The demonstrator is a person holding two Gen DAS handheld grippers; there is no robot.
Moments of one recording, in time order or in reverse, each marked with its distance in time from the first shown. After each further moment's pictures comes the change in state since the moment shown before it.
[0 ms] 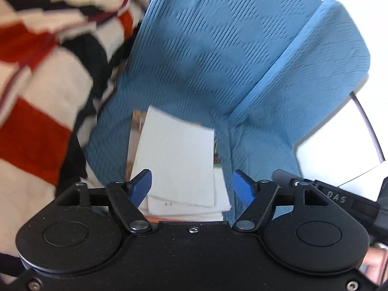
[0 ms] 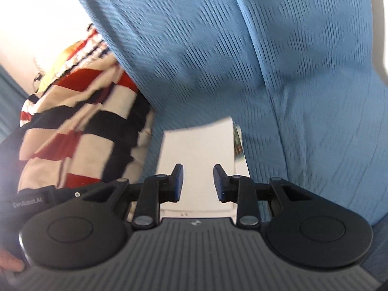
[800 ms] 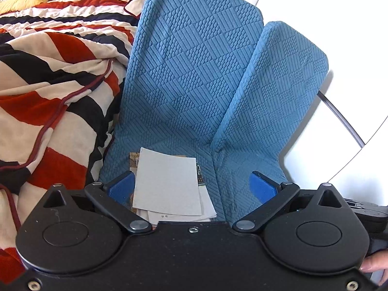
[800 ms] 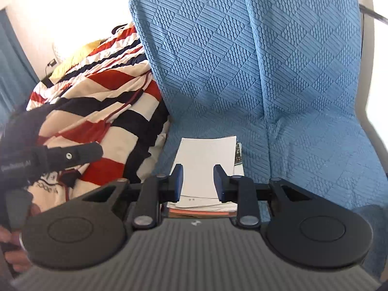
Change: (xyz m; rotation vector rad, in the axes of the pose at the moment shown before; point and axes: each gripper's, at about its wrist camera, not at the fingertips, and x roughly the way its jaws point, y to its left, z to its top) left arm -0.105 -0.049 -0.027 0.162 -0.188 0.007; right arm -0.107 0.048 -0.029 -0.171 -0.097 -0.047
